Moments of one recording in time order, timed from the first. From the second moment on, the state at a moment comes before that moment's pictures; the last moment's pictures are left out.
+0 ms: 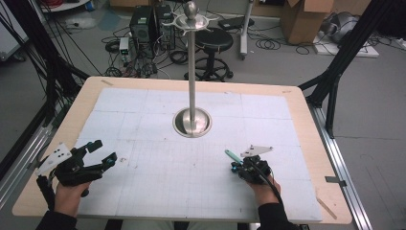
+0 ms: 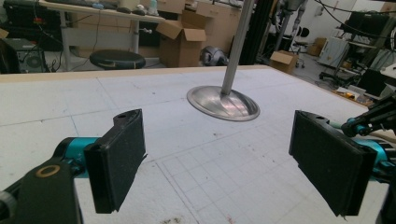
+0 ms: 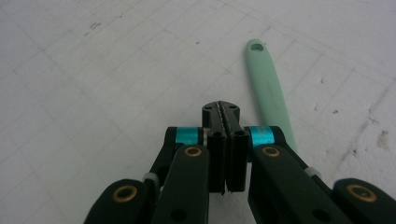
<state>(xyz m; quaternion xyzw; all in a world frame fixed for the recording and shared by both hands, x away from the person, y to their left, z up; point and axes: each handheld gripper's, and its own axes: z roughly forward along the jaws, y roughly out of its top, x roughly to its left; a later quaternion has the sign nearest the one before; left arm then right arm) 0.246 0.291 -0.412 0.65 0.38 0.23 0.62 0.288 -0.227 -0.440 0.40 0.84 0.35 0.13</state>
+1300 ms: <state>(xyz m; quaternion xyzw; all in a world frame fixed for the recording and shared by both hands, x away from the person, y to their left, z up) 0.245 0.292 -0.410 0.64 0.38 0.22 0.63 0.231 -0.294 -0.396 0.44 0.73 0.46 0.23</state>
